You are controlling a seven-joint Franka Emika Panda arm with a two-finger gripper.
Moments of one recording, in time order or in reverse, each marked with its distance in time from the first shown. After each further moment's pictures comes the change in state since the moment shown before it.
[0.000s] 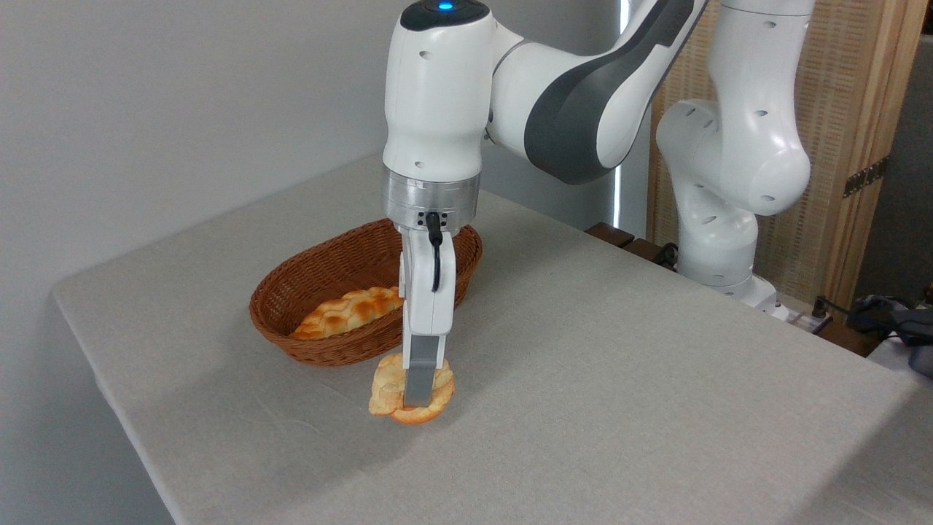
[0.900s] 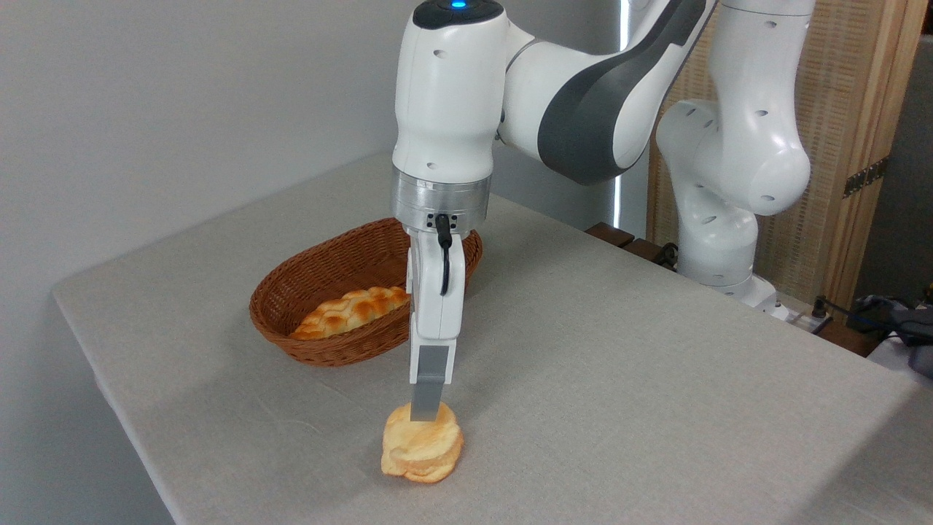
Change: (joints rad) arm 0.001 -0.007 0.026 0.003 0.000 -0.002 0.041
